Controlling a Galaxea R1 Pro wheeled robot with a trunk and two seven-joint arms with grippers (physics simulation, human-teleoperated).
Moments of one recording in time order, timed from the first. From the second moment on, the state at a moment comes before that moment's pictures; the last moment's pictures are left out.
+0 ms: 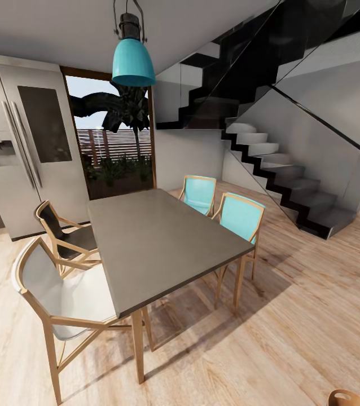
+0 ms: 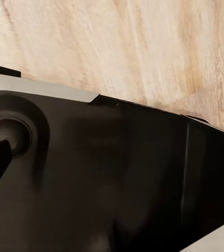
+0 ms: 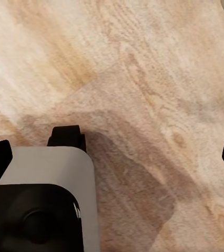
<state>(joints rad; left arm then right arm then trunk) 0.13 0.08 0.15 -0.30 0.23 -0.02 -0.54 -0.28 -0.13 -0.11 0.04 0.09 0.01 0.01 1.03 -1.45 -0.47</state>
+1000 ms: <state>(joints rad) 0.13 0.08 0.15 -0.30 0.23 -0.02 -0.54 -0.28 -0.13 -0.11 0.04 0.09 0.01 0.01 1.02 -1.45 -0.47</state>
